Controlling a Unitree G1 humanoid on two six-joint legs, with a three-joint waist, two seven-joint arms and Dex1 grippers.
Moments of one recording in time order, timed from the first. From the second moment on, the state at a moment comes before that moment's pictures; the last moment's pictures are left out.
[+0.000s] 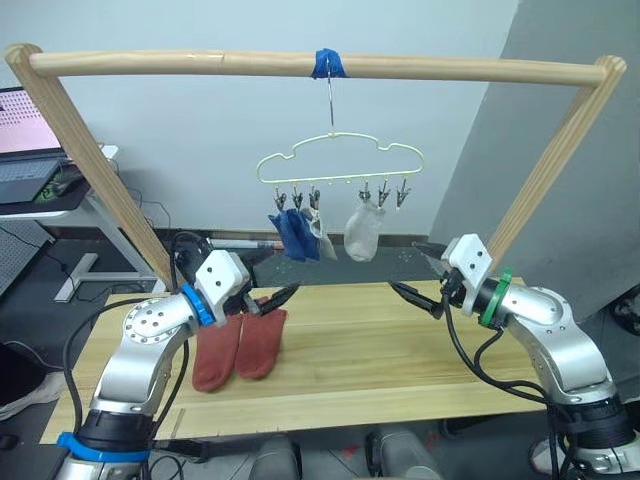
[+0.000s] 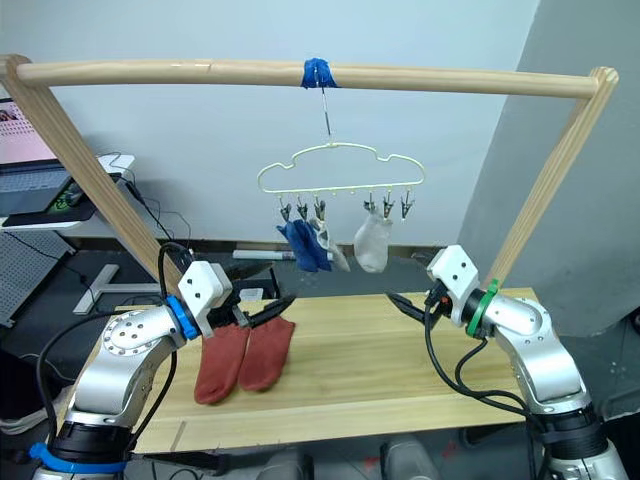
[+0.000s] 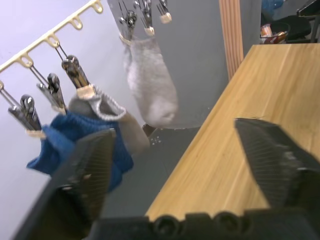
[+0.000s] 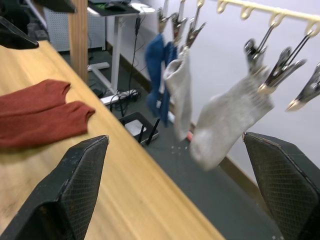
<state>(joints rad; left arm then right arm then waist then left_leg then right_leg) -0.14 0.60 0.04 -0.15 -0.29 0.17 -0.82 -0.20 -0.54 0.06 -0.29 0.23 0.38 0.75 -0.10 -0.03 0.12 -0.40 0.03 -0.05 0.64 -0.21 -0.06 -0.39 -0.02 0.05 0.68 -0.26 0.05</state>
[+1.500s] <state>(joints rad) -0.04 0.62 0.09 -0.12 -0.31 0.14 -0.86 -0.13 -0.54 0.06 -0.26 0.17 0.26 0.71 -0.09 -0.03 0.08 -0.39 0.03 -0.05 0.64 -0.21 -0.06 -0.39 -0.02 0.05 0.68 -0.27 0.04</state>
